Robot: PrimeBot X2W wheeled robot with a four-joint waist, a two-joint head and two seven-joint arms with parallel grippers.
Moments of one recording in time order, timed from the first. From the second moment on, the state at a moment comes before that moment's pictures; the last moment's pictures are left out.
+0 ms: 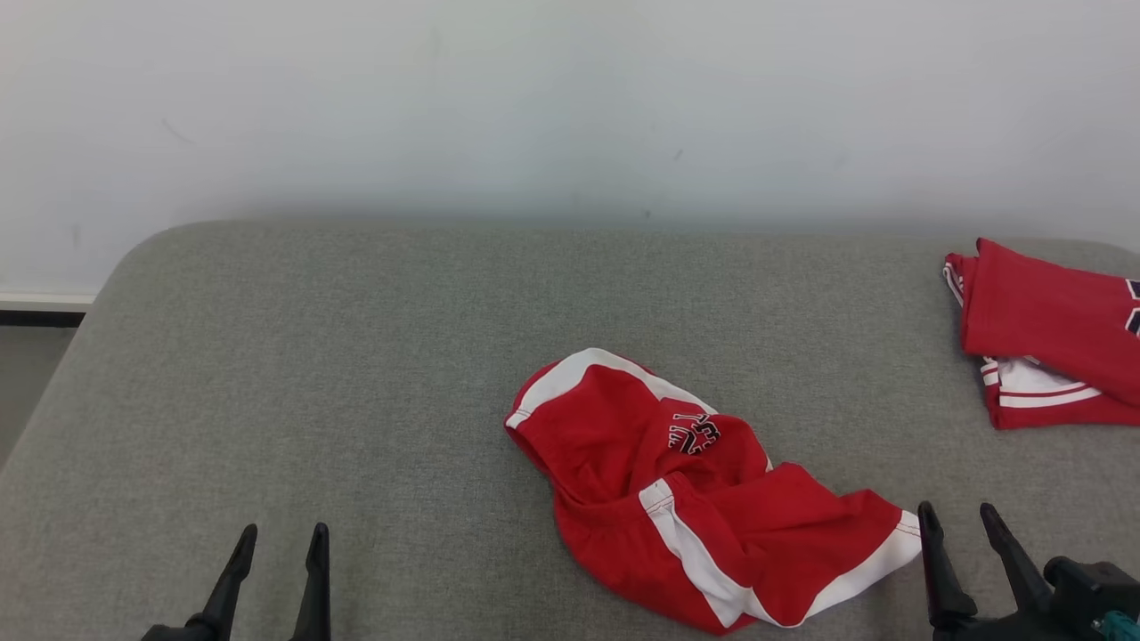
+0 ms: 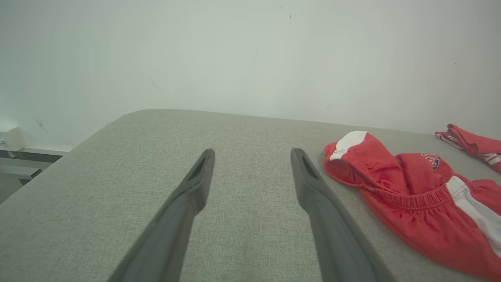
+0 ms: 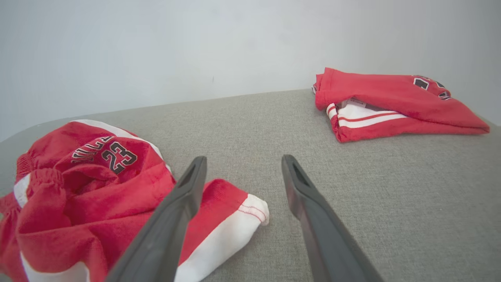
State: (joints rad) left arm 0.03 0.17 -0.06 0.17 -0.29 -0.13 -0.26; right arm -0.04 -0.24 0.05 0.42 0.38 0.13 -0.25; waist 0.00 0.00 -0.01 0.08
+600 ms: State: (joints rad) left arm 0.03 0.17 -0.04 0.16 -0.28 -0.13 -0.26; right arm 0.09 -0.11 0.01 0.15 0.25 0.13 -0.26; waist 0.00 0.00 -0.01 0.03
